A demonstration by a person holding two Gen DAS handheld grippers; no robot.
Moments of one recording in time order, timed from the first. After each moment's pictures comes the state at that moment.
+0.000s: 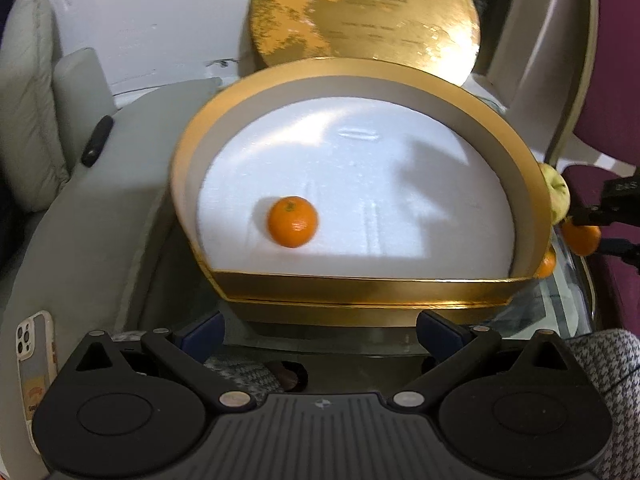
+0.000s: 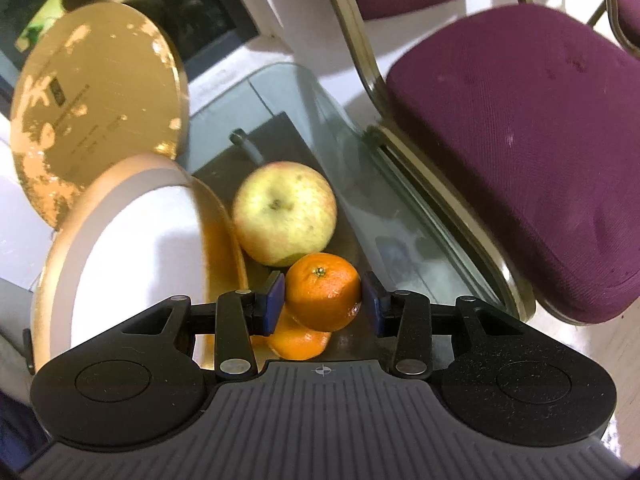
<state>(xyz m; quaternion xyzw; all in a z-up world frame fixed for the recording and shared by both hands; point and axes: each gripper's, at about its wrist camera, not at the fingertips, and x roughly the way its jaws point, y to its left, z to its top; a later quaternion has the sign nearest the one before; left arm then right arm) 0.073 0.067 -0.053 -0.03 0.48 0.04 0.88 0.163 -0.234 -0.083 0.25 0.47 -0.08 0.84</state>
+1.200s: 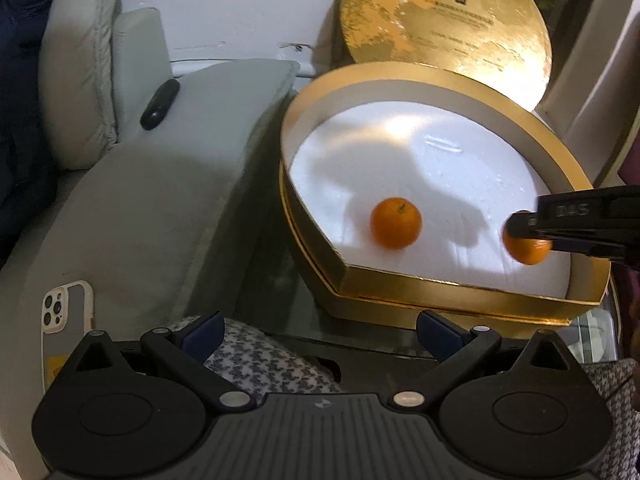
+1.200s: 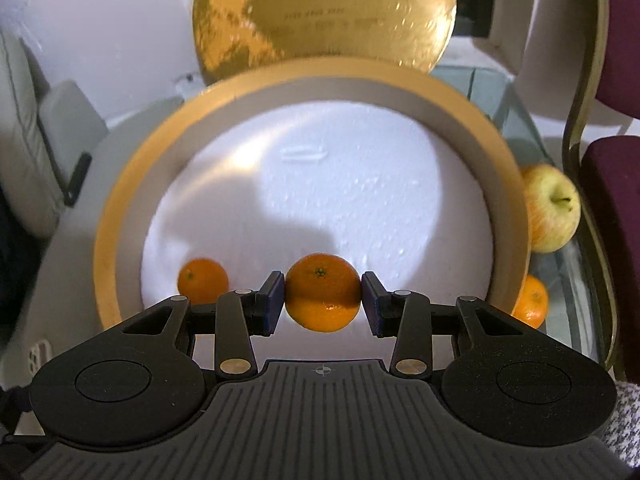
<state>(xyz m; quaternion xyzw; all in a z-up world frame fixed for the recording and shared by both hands) 0.065 0.133 -0.060 -0.07 0.48 0.08 0.87 0.159 -0.040 -0.056 0.04 0.49 0.11 0.87</state>
